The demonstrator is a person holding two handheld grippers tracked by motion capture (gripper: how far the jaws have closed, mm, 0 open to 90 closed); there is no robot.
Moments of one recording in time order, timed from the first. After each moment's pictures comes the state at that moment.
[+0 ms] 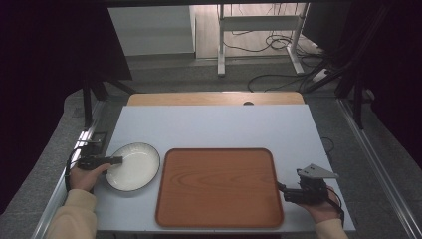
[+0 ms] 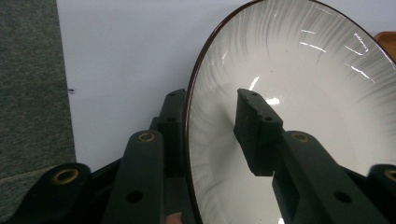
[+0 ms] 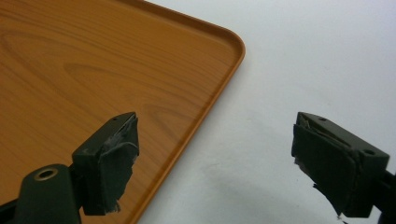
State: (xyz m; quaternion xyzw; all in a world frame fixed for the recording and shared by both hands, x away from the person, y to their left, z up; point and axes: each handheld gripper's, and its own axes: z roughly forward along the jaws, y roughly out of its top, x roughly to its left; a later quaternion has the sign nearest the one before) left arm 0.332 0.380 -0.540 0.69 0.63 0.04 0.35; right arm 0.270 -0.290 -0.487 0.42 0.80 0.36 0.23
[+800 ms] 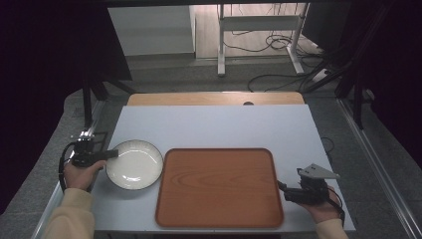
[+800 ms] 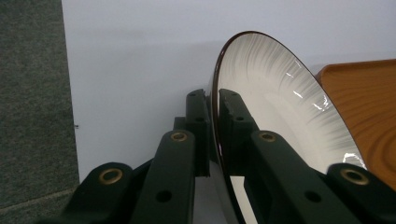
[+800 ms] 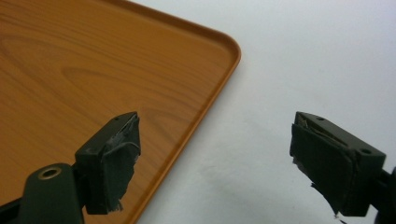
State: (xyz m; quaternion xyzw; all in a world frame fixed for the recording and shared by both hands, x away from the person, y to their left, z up) left arm 0.321 0.374 -0.504 0.68 0.61 0.08 0.39; right arm 0.268 -0.290 -0.485 0.42 0.79 0.37 0.24
